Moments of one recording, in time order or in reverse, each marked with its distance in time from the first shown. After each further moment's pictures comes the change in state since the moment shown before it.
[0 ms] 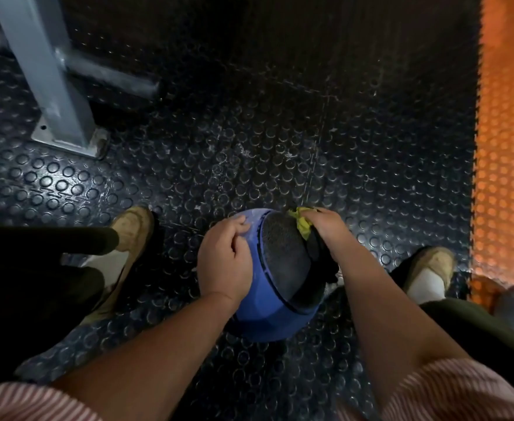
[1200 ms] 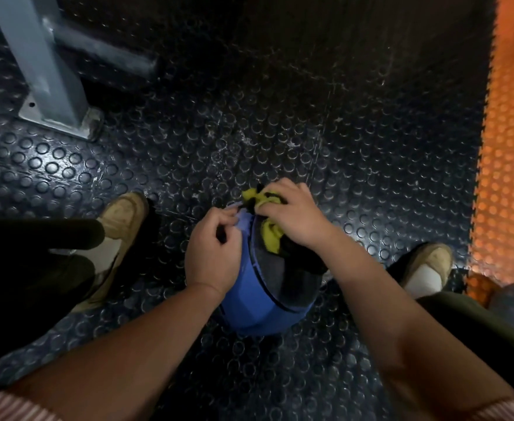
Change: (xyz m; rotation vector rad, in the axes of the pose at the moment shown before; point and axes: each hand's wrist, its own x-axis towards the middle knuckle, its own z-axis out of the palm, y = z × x) left_hand 0.005 0.003 -0.013 -0.087 0.005 -0.055; right_hand -0.026 -0.022 0.036 -0.574 -0.211 -0.588
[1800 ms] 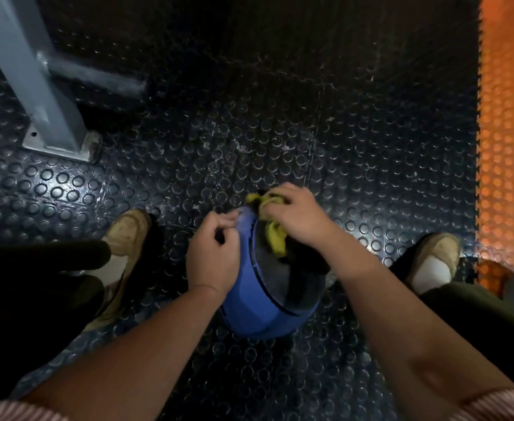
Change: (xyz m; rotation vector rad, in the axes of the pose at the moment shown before) left_hand 0.008 0.004 -0.002 0.030 -0.026 -0.031; right_hand -0.001 0.009 -0.005 0.191 0.081 0.055
